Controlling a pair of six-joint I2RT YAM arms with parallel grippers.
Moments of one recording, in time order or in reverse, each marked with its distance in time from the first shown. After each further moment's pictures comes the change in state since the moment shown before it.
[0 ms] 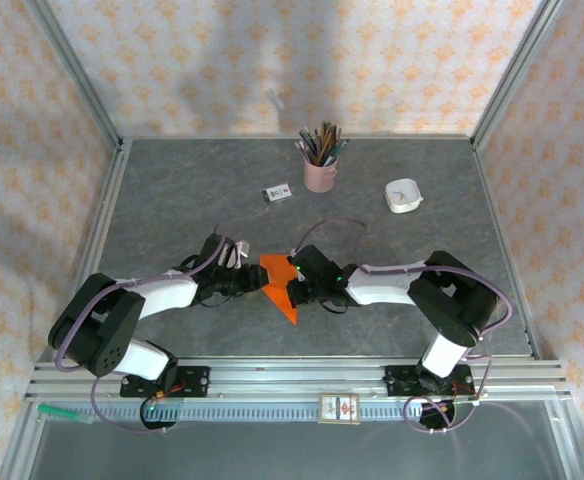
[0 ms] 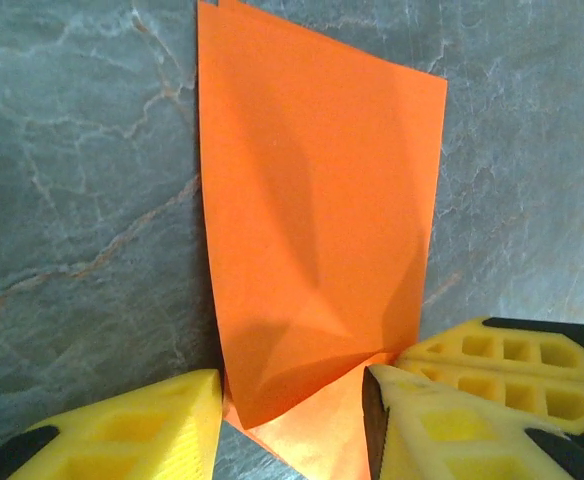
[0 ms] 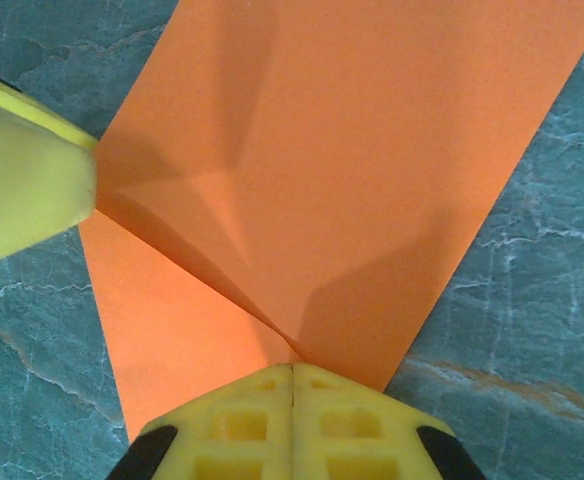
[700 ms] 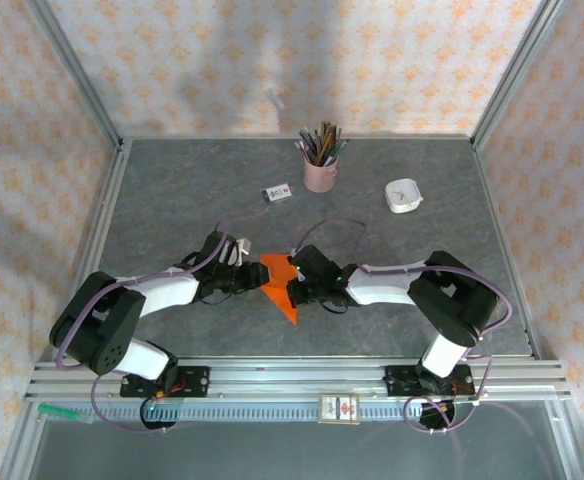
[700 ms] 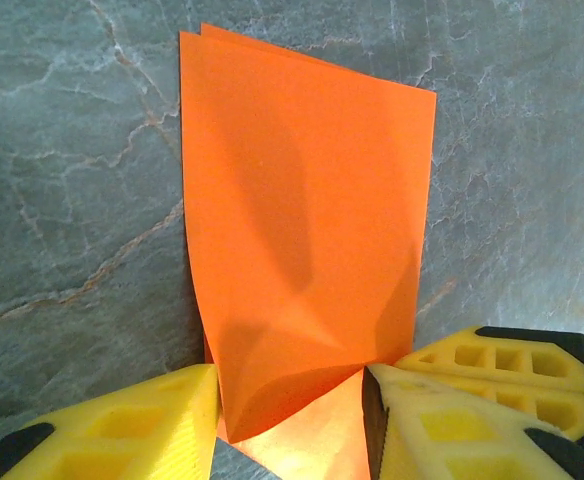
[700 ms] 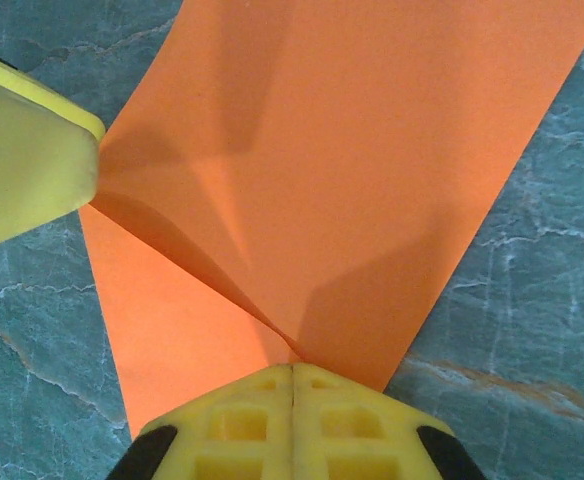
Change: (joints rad) left arm 0.000 0.010 0.018 -0.008 0.001 0.018; right arm 0.000 0.000 0.000 0.000 0.000 0.003
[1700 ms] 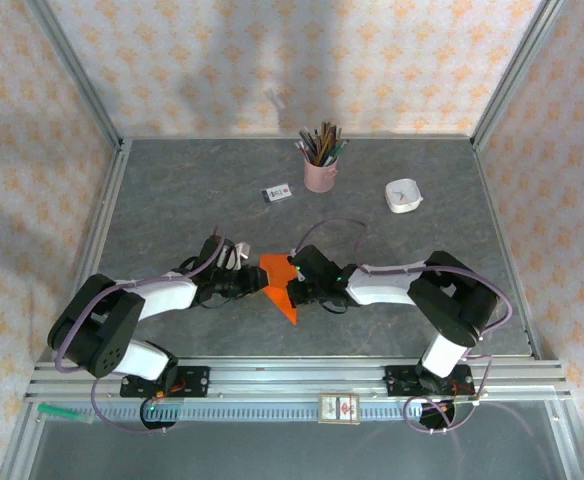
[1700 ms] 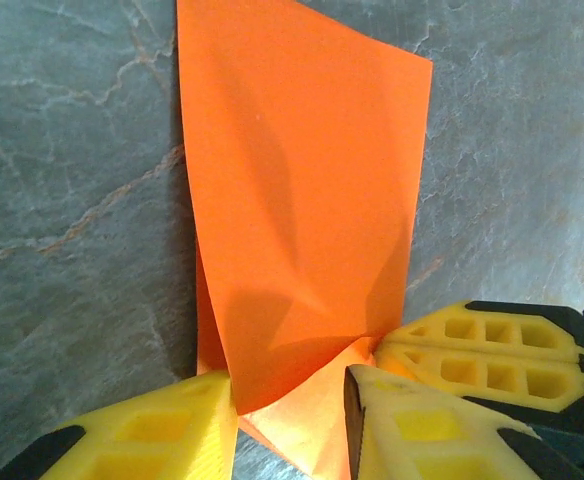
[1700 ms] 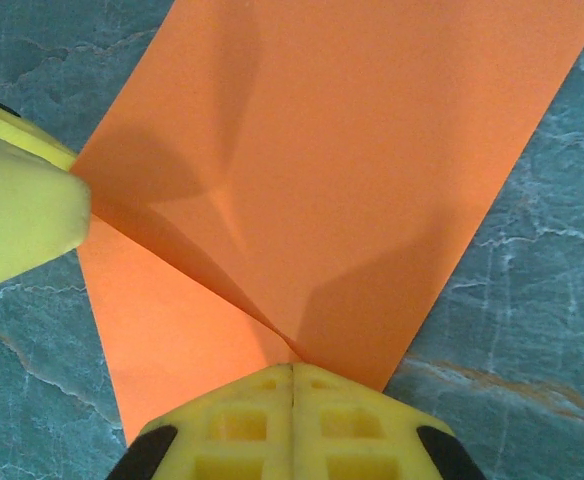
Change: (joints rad) left arm 0.000 -0.015 -0.046 0.048 0.045 -0.049; right arm 0.000 0.000 0.000 0.000 0.003 0.000
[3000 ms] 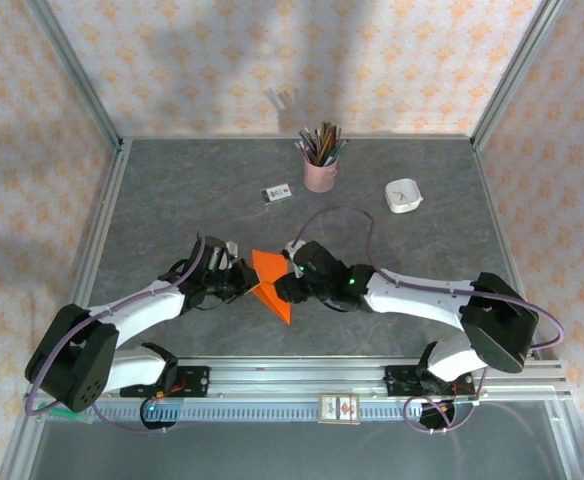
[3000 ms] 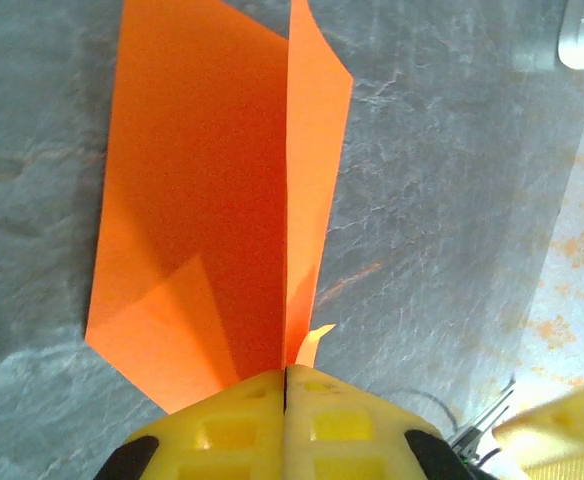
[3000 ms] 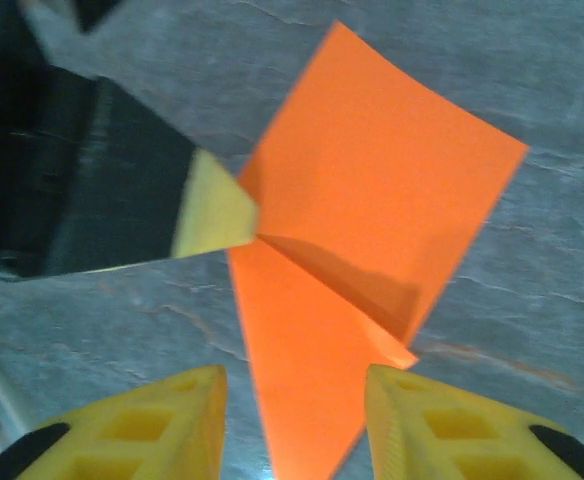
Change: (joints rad) left arm 0.000 -0.204 -0.023 -0.129 -0.038 -0.247; right arm 0.106 -0.245 0.036 -0.100 0.085 -0.059
